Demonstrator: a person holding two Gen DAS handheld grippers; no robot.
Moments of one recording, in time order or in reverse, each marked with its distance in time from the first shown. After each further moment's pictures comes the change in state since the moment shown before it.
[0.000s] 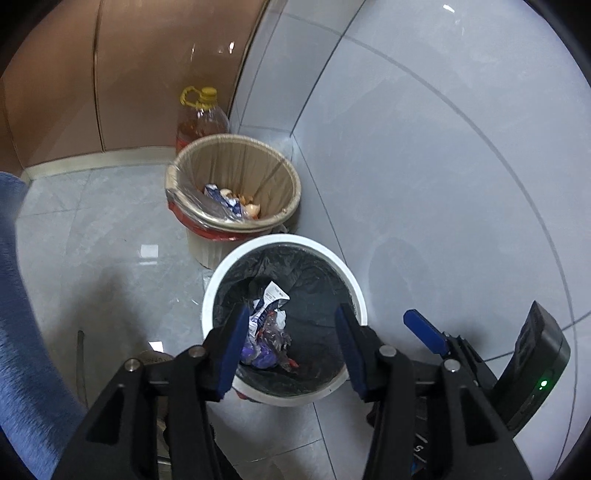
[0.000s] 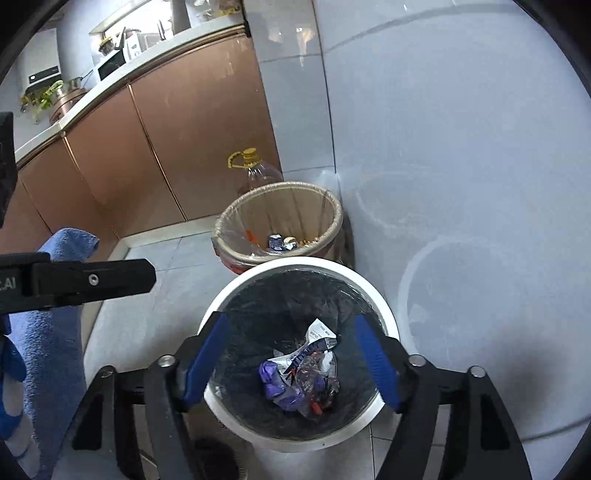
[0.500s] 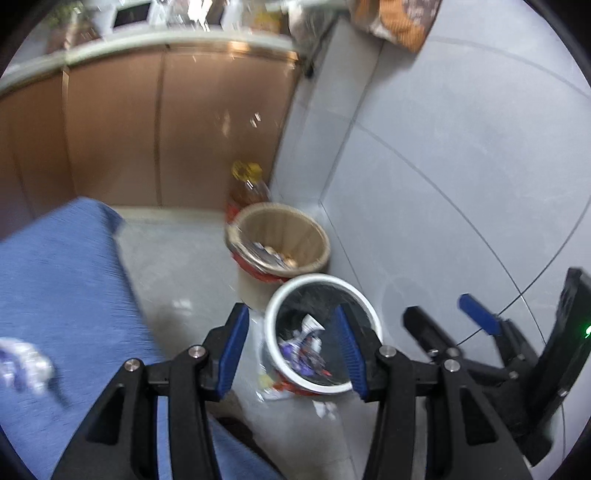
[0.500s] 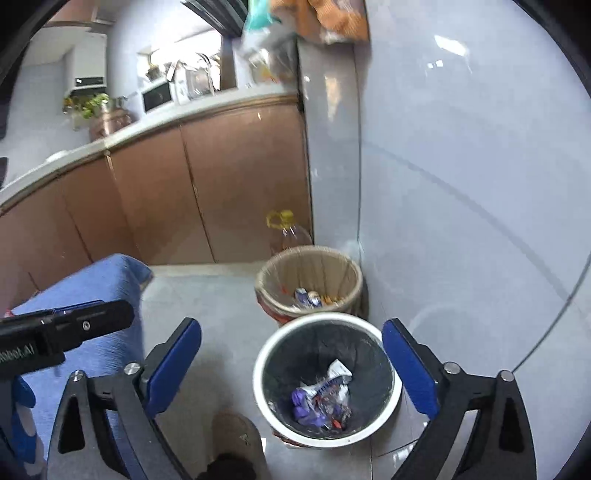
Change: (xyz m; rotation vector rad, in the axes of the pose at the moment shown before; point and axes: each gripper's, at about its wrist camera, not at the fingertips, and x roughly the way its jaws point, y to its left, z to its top) left arm -0.160 0.017 -0.068 0.020 -0.302 0.137; right arm -0.113 0.071 0.012 -0.108 -0.217 0.023
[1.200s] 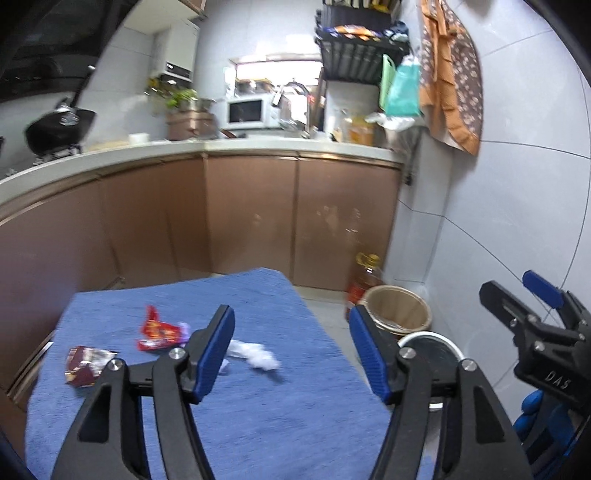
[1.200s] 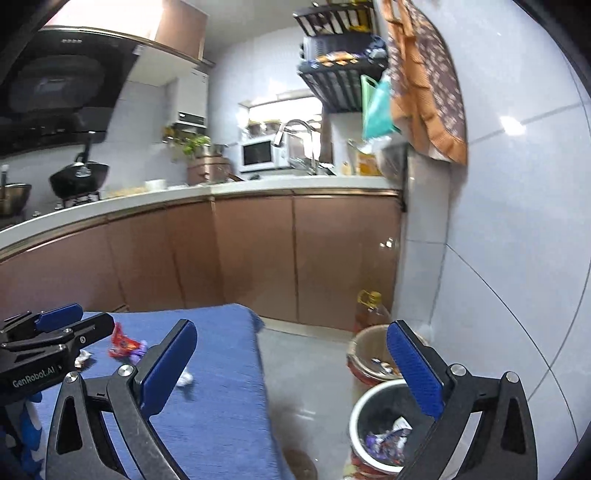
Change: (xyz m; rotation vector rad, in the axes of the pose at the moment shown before) left arm -0.227 0.077 -0.067 -0.038 -0.362 0.418; right arm -0.130 0.124 0.013 -0.167 -0.261 0.251
